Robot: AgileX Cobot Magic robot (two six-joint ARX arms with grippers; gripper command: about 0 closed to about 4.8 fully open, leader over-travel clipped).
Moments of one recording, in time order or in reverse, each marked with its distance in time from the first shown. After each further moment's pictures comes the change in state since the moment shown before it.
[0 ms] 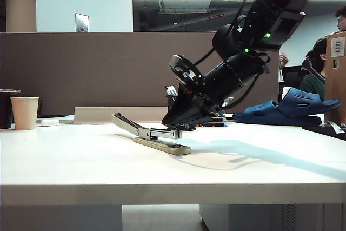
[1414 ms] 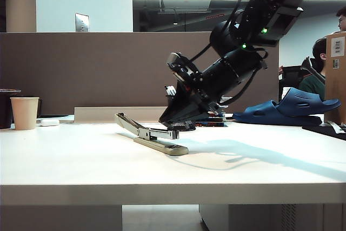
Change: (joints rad) left arm 0.000 0.000 0.000 0.000 0.000 0.000; right arm 0.013 -0.008 0.019 -0.044 0.006 0.030
